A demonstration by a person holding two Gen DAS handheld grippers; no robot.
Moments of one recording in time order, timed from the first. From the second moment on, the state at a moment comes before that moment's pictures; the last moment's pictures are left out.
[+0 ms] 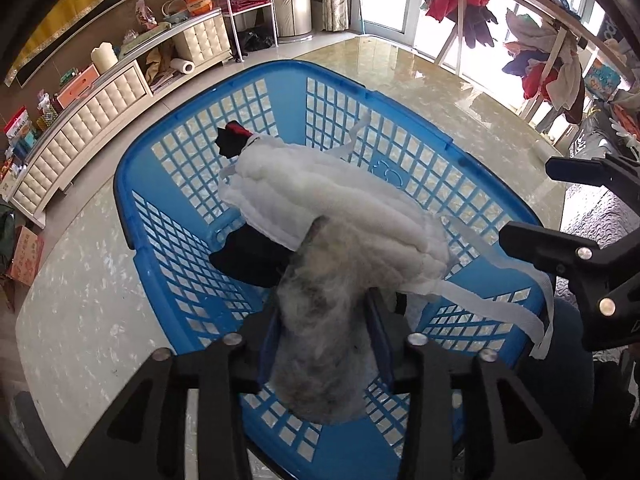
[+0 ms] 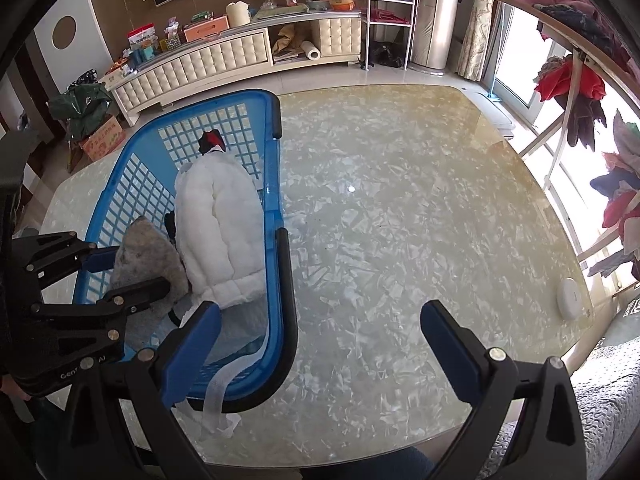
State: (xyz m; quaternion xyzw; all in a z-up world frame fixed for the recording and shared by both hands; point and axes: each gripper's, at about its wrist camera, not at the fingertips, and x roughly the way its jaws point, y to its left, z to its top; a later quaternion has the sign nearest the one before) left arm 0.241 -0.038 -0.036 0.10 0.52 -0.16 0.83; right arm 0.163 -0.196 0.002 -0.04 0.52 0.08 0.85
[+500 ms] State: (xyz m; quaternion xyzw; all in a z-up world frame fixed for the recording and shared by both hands) left arm 0.230 -0.030 -0.003 0.11 0.47 -0.12 0.86; right arm 0.158 -0.199 0.016 -0.02 0.51 0.09 0.86
